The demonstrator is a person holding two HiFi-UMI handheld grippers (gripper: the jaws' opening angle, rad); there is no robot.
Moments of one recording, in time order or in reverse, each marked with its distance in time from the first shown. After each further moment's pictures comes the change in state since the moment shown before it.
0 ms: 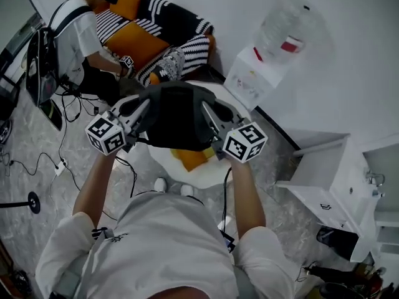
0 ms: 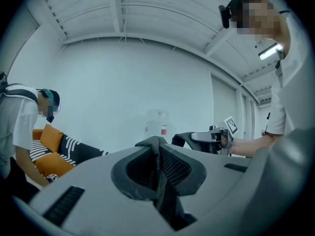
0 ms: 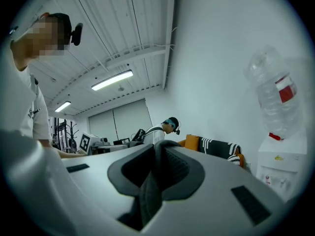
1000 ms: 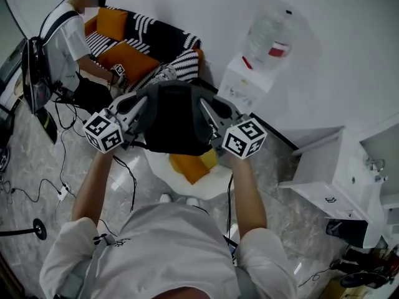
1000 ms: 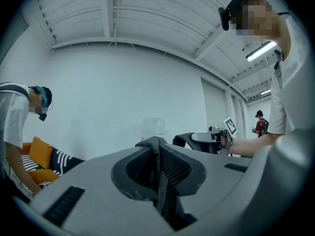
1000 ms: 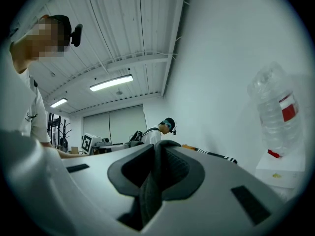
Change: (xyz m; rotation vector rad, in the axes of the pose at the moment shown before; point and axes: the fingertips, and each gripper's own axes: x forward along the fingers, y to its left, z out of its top) left arm 0.019 0.029 0.056 0.090 -0.062 -0.108; right arm 0.020 -0.001 0.050 -0.071 -0.089 -0.059
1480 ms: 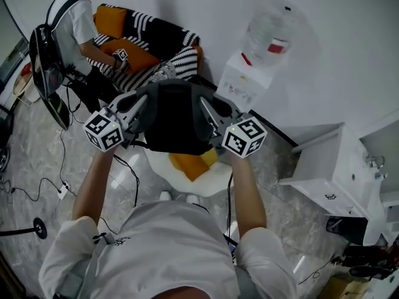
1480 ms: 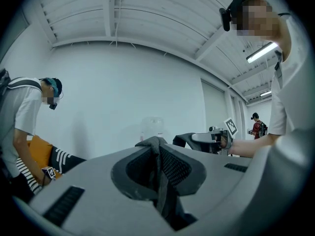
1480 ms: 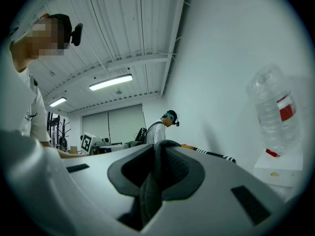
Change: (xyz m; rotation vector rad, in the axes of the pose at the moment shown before) left arm 0.001 -0.002 -0.003 -0.013 0.002 -0.009; right arm -0.003 0.001 -0.002 0.000 0.003 -0.015
